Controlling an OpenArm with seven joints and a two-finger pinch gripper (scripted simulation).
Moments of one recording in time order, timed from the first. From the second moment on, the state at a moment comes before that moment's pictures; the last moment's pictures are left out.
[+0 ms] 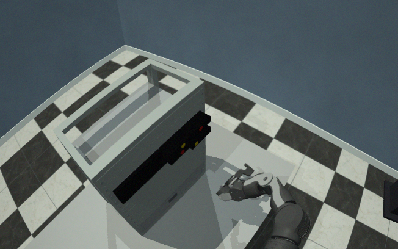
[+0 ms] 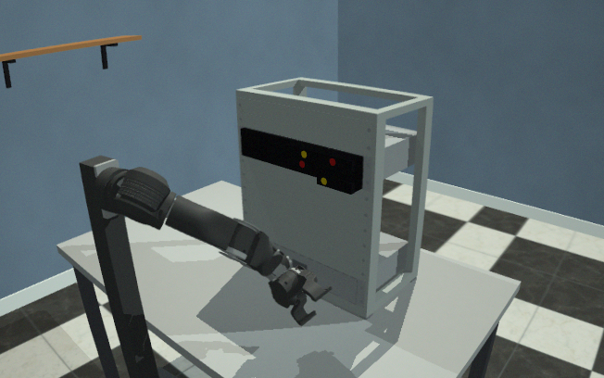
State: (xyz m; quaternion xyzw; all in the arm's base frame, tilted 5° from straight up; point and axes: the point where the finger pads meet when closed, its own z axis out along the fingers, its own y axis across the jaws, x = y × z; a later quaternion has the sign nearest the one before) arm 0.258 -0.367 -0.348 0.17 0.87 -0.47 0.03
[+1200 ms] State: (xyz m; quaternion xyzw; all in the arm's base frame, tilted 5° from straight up) arm 0.259 -0.314 -0.377 0.22 0.91 -0.34 0.05
